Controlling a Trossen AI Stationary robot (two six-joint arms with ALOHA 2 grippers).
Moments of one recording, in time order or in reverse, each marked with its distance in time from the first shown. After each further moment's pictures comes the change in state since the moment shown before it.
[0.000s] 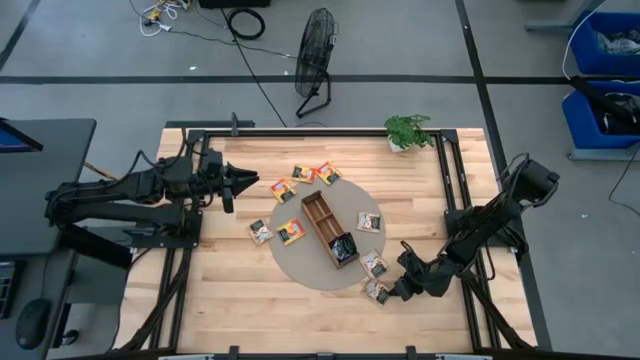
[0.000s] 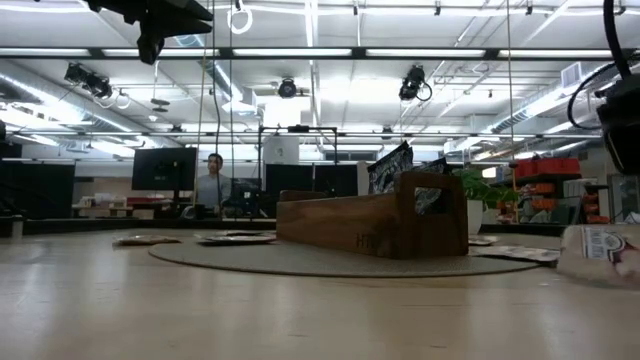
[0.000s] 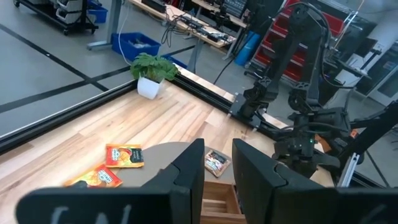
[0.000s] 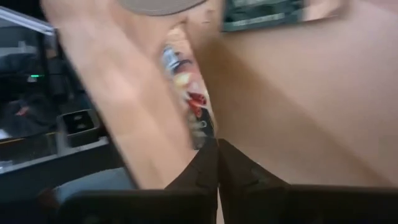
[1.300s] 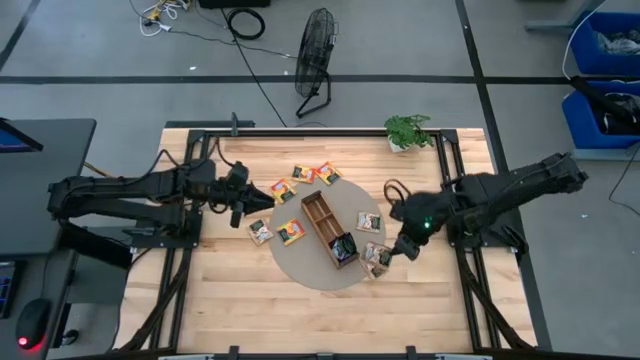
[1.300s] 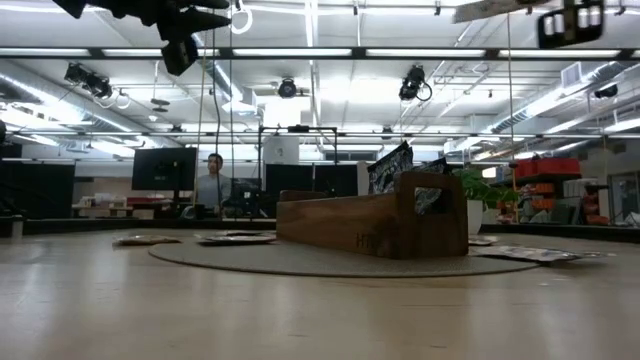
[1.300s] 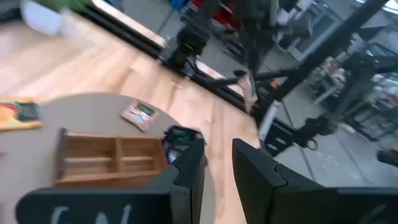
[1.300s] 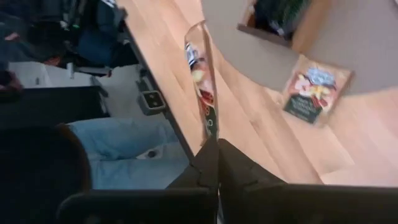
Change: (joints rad) left arm -0.004 0.196 0.000 0.126 0.379 -0.104; right arm -0.573 -0.338 0.707 -1.156 -0.558 -0.715
